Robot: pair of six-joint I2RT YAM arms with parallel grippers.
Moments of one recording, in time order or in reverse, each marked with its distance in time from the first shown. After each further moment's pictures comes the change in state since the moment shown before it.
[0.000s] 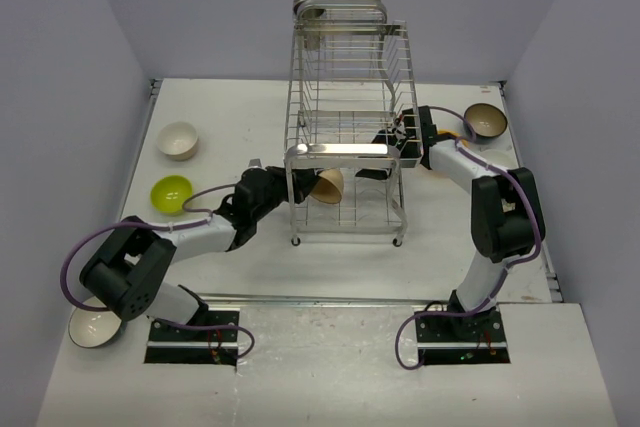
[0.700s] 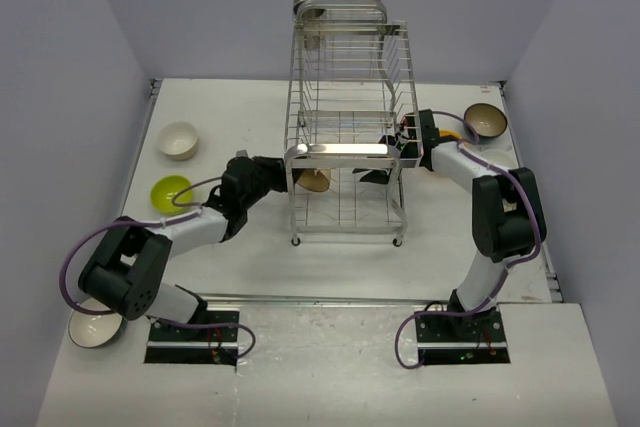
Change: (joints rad) left arm 0.115 -0.002 0.027 -0.019 0.077 0.007; right arm -0.023 0.000 -0.026 -0.024 0.006 -0.027
